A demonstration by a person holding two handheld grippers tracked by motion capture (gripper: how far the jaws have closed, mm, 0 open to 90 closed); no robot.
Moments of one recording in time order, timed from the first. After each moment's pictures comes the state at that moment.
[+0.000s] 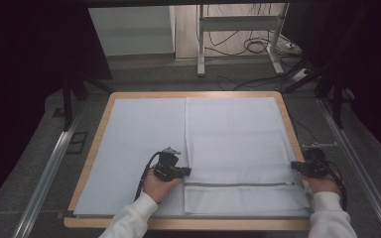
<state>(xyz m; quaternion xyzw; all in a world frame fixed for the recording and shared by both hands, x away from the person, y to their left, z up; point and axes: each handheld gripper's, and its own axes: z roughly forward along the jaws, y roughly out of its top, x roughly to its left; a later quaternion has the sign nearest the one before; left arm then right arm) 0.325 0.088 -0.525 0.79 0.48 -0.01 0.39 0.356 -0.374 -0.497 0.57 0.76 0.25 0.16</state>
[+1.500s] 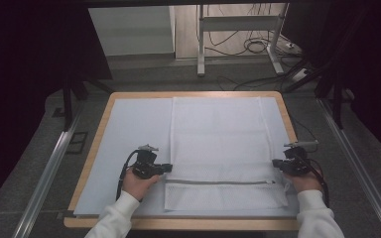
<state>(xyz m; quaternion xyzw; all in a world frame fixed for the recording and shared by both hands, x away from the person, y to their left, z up) 0.321 0.149 -0.517 0.76 0.51 0.00 0.40 0.359 -0.325 -0.498 0.53 0.78 0.29 0.14</state>
